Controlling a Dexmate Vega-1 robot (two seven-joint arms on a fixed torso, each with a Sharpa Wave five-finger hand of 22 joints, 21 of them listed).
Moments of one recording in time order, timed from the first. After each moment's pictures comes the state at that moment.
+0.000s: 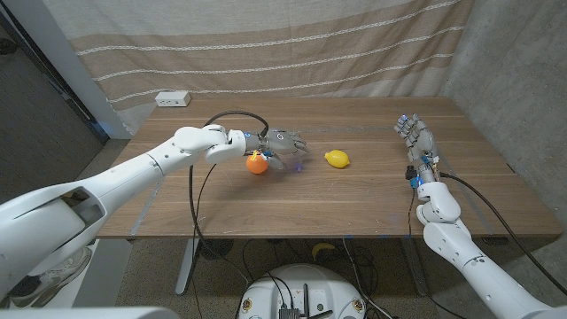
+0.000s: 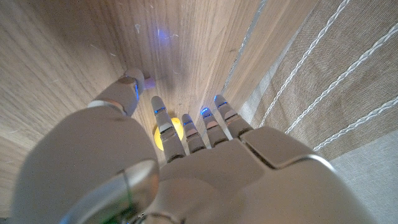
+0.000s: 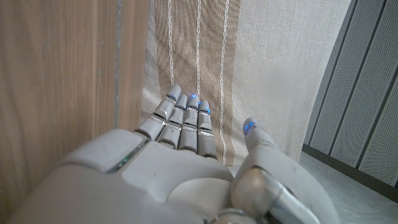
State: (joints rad) left arm 0.36 0.76 0.91 -1.51 1.13 -0.52 0.00; left_hand 0.83 -0.02 0.61 -0.18 0.18 0.56 -0.19 0.29 0.19 0.19 -0.16 0.20 0.19 0.16 -0.04 0.19 0.18 0.20 0.01 0.23 0.18; right arm -1.05 -0.47 -0.21 -1.35 0.68 0.60 -0.06; right_hand 0.40 0.17 0.43 -0.08 0.19 0.46 0.13 0.21 0.20 0.45 0.10 0.22 0.34 0.30 0.01 0.26 0.47 0.30 0.00 0.50 0.17
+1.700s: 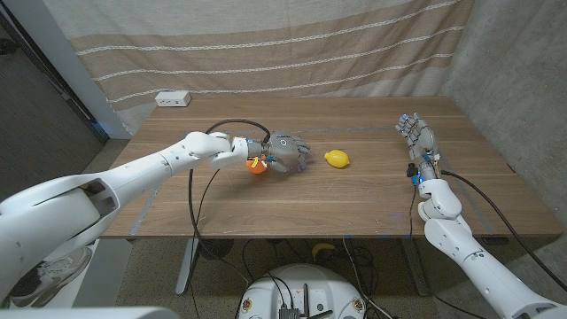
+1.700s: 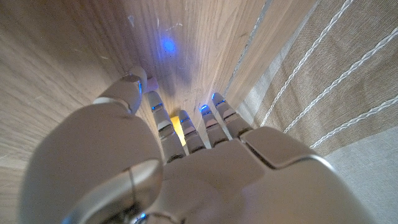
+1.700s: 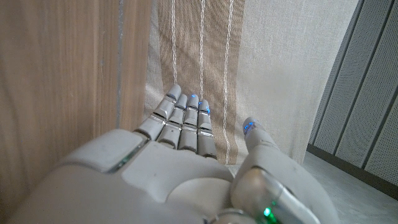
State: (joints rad) left arm 0.28 0.71 1.05 -1.35 1.21 -0.52 0.24; left_hand 0.88 0.00 0.55 -0.18 0.18 0.67 -0.18 0.30 0.19 0.27 -0.18 0.22 0.19 0.22 -0.04 0.20 0.18 0.25 -0.01 0.23 0.18; right arm -1.02 -0.47 -0.21 -1.32 0.69 0.58 -0.05; right_hand 0.39 0.18 0.44 -0.08 0.19 0.46 0.13 0.21 0.20 0.45 0.10 0.22 0.34 0.30 0.01 0.26 0.46 0.31 0.01 0.48 0.17
